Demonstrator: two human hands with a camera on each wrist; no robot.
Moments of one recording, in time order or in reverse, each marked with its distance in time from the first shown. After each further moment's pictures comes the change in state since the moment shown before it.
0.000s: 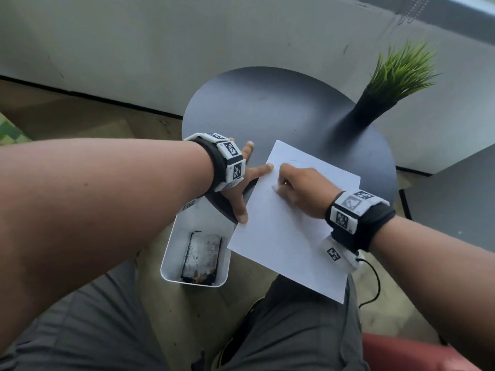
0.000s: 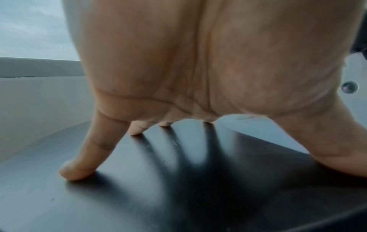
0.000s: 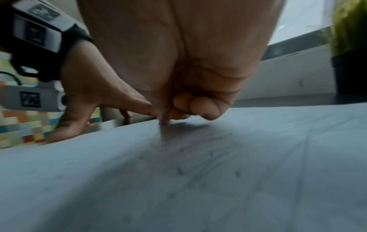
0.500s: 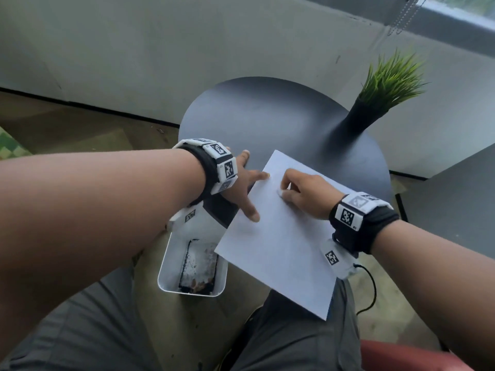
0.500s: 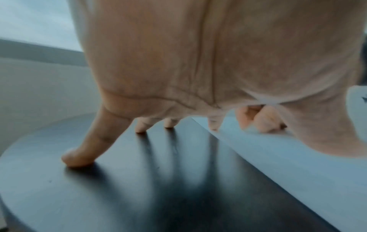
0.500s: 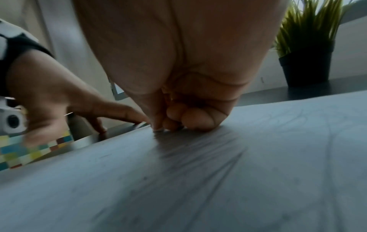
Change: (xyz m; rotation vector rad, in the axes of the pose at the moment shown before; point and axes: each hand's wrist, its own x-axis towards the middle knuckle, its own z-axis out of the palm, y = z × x) left_hand 0.002 0.000 -0.009 -0.130 -0.003 -0.025; right_hand 0.005 0.028 -0.002 0.127 -0.058 0.155
